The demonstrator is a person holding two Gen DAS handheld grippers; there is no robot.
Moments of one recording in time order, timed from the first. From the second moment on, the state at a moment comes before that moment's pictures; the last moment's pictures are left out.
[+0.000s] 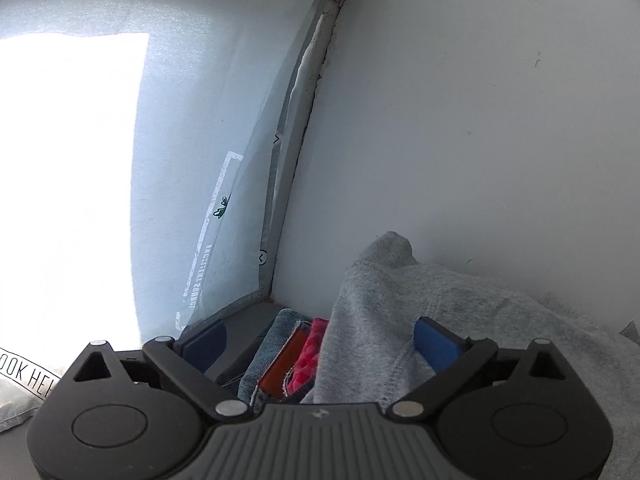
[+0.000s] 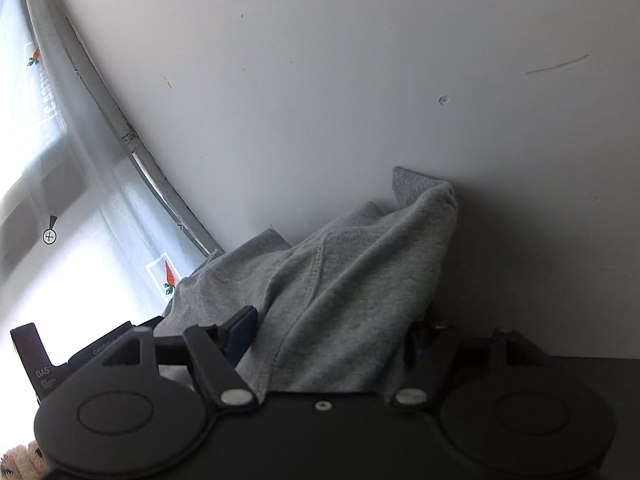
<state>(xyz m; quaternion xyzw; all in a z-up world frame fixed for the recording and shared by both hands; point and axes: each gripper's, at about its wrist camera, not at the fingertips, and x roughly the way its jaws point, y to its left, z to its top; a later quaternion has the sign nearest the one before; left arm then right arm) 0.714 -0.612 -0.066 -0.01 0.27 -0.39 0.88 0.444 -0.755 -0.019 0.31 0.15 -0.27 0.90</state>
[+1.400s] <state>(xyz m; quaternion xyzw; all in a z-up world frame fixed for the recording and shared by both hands) 0.310 -0.332 0.026 -0.11 0.15 -0.02 0.98 0.299 -0.571 0.080 0.07 0.07 0.06 0.99</state>
